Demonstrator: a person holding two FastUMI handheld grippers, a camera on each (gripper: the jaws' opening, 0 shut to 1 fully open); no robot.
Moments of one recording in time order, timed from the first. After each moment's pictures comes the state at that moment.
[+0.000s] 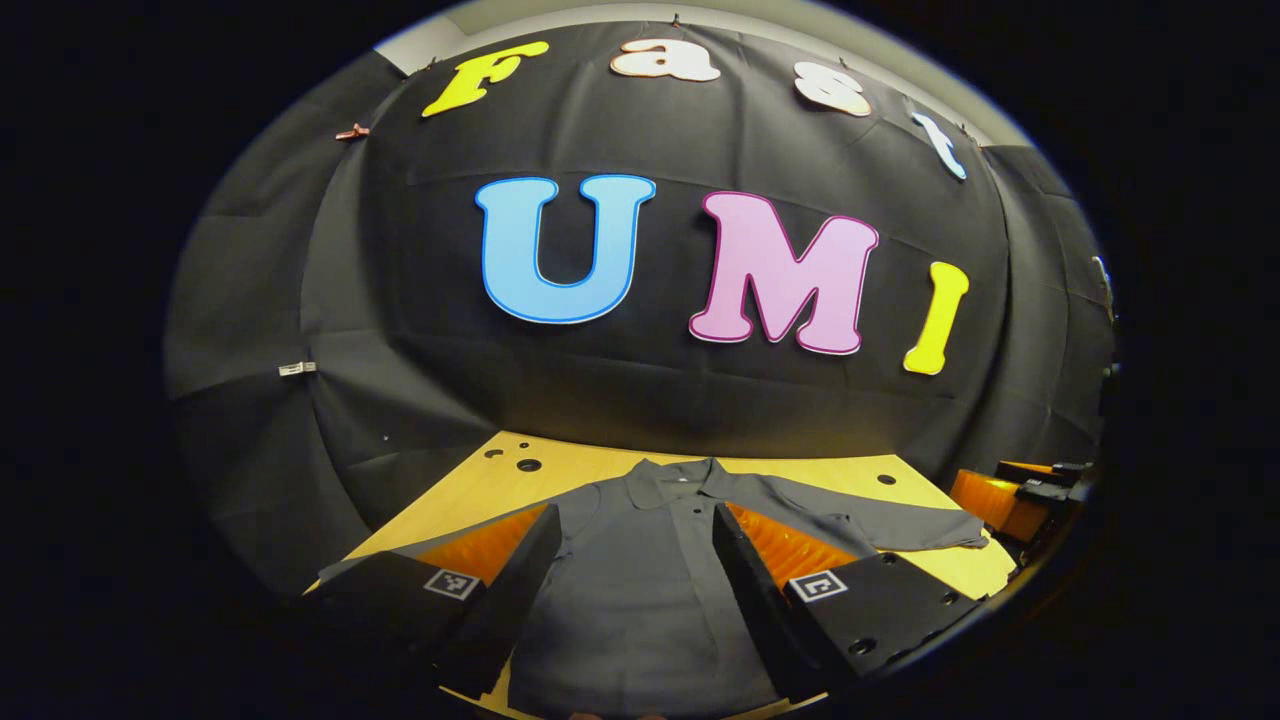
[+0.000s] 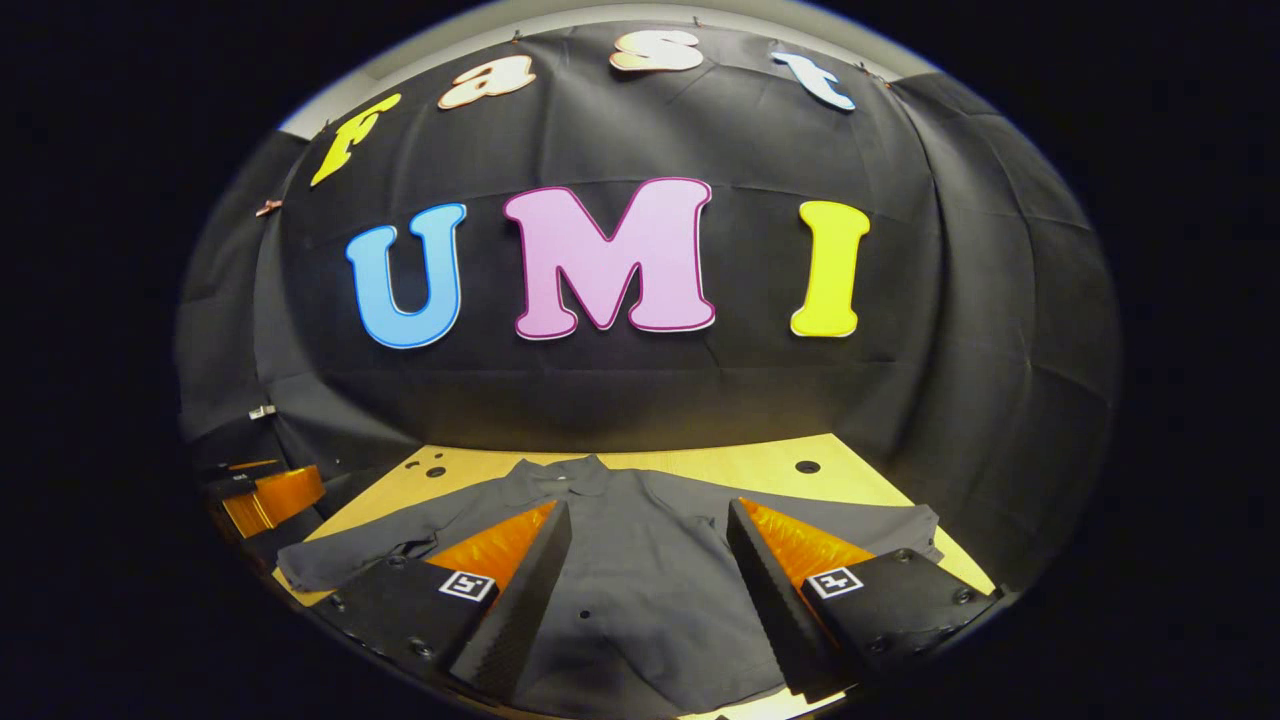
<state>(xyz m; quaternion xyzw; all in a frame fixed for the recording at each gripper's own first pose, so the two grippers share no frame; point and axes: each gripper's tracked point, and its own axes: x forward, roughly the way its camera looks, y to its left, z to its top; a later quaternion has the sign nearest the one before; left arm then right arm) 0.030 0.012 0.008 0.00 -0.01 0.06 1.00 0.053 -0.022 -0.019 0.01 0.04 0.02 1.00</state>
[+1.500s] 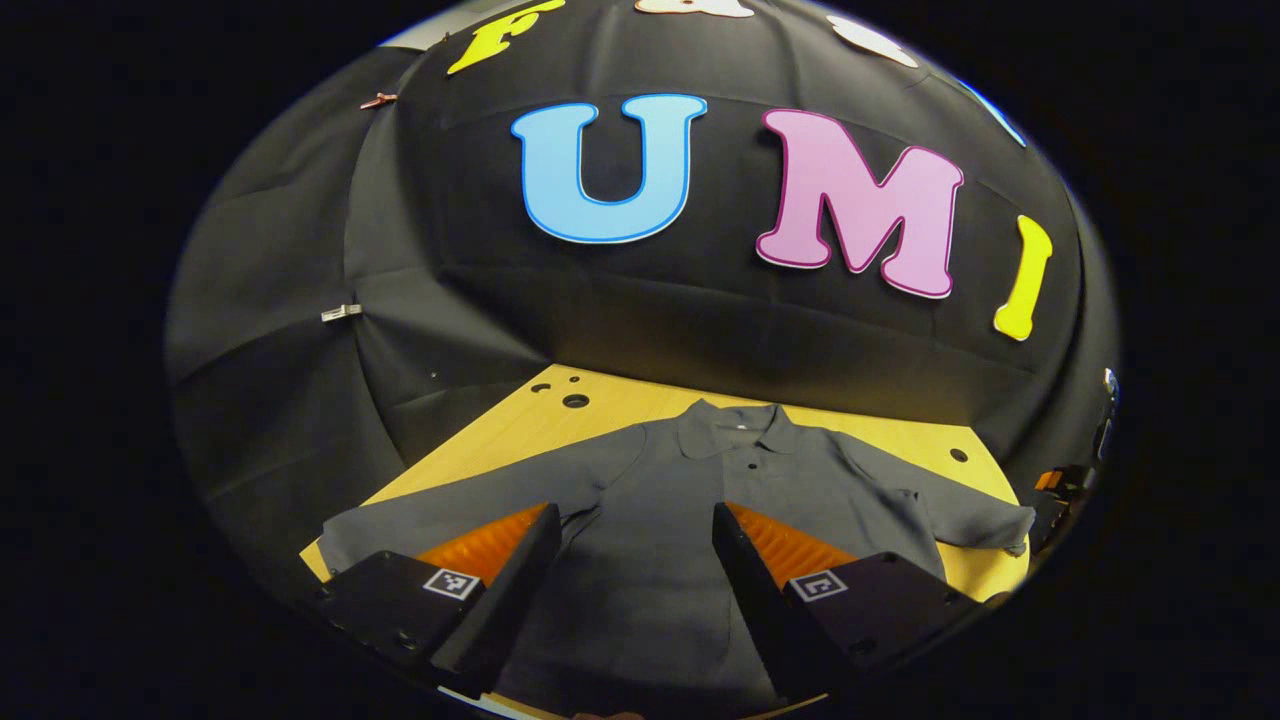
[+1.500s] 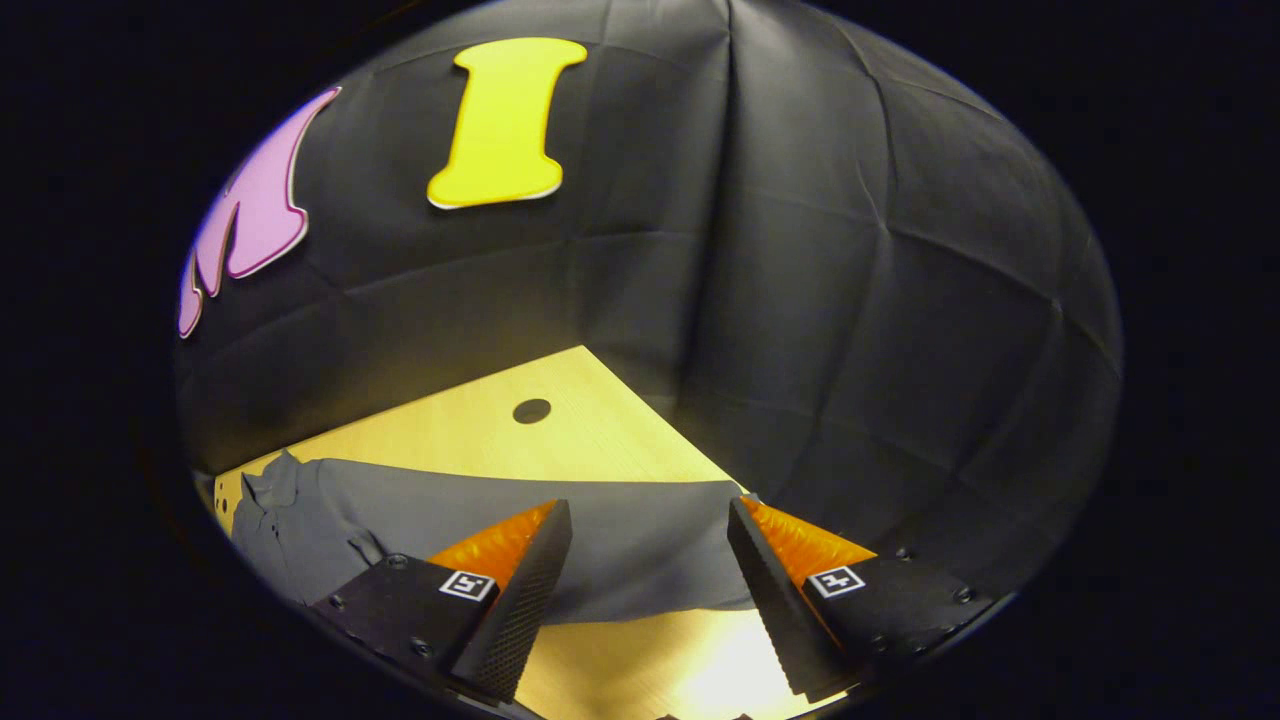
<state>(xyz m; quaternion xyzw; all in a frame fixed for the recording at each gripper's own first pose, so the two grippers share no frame) 0.083 0.014 -0.057 -0.03 0.10 0.16 0.98 0.203 -0.377 -0.141 0.08 0.19 -0.27 0.94</state>
